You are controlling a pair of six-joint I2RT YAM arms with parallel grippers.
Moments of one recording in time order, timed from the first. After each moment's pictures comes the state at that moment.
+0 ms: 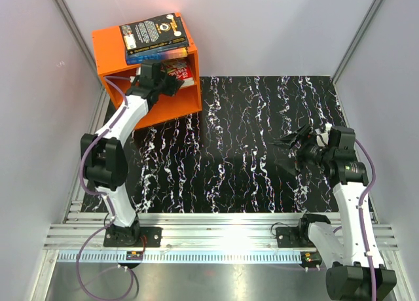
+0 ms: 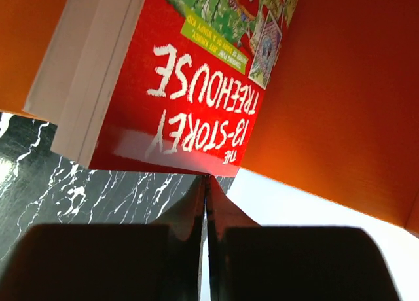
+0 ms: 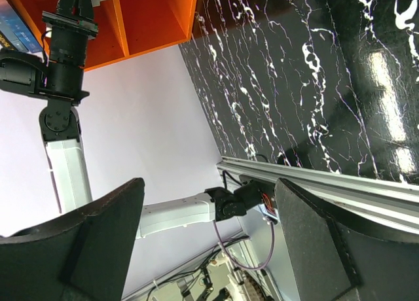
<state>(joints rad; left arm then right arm) -0.22 1.84 1.61 -0.29 0.05 -1.40 -0.09 0.82 0.86 -0.73 -0.77 1.05</state>
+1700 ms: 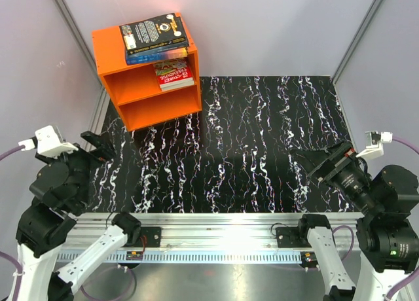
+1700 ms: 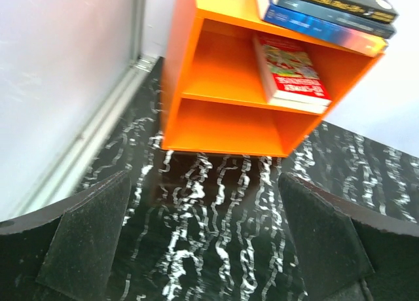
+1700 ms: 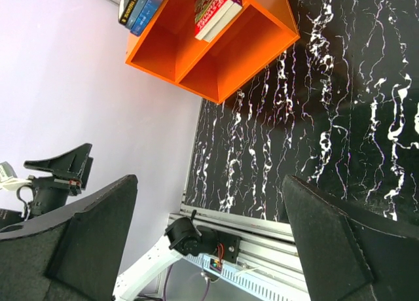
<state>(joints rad) -0.54 0.49 1.23 -0.84 -0.72 -0.36 -0.04 0.54 1.39 -1.02 -0.52 0.84</state>
